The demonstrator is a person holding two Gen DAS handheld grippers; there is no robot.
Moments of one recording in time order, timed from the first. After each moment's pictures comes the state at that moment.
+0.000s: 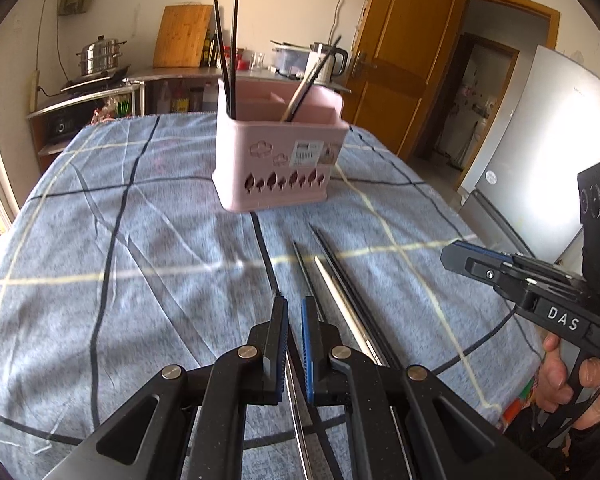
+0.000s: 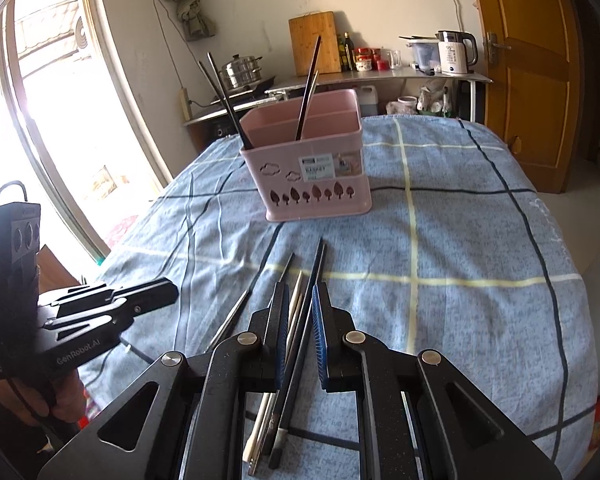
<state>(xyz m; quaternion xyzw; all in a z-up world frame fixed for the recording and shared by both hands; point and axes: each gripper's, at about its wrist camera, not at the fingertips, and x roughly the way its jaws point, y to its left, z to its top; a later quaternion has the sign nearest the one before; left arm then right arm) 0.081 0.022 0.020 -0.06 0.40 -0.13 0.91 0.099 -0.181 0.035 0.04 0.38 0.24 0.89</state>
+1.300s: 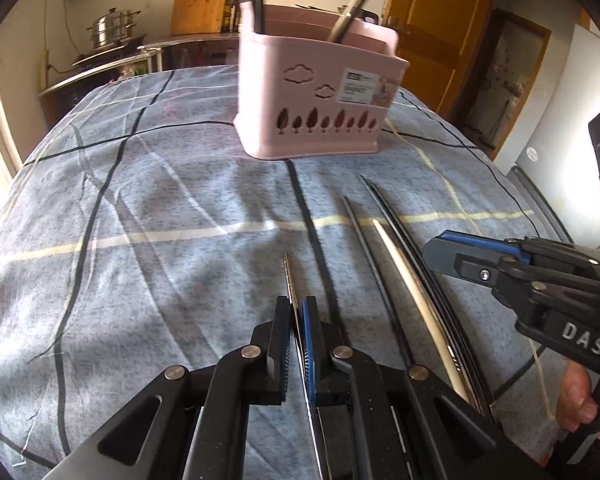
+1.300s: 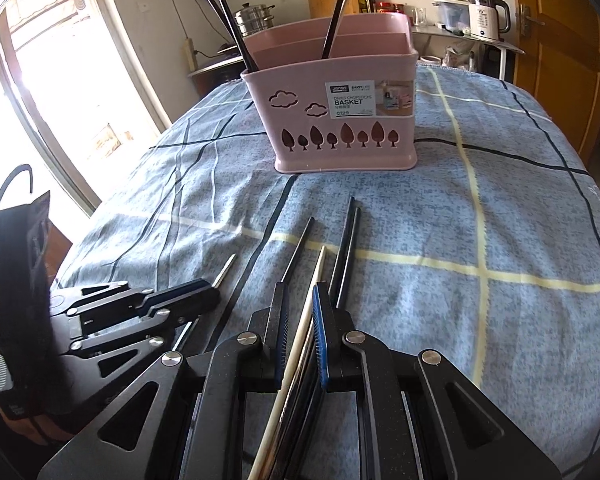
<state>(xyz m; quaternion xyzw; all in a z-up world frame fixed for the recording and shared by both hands) 0.125 0.028 -0.042 -0.05 0.45 -0.08 0.89 0.147 -0.130 -0.018 0.01 0.45 0.26 0.85</state>
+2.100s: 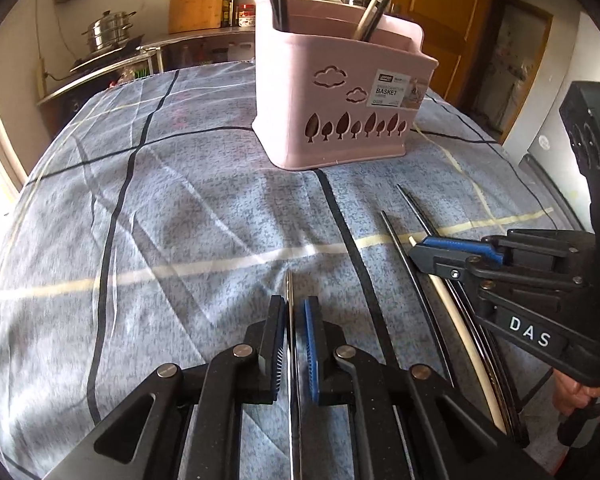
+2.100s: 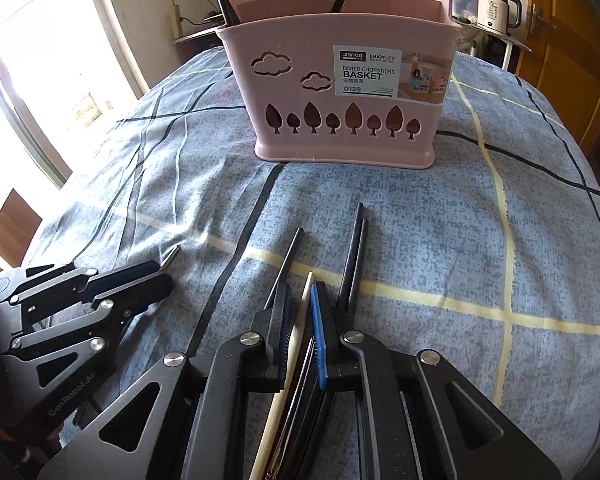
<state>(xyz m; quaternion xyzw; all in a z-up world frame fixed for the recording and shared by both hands) 0.155 0.038 -0.041 -0.01 0.47 -0.07 0.88 0.185 -0.096 -0.038 -0.04 0.49 0.23 0.84</state>
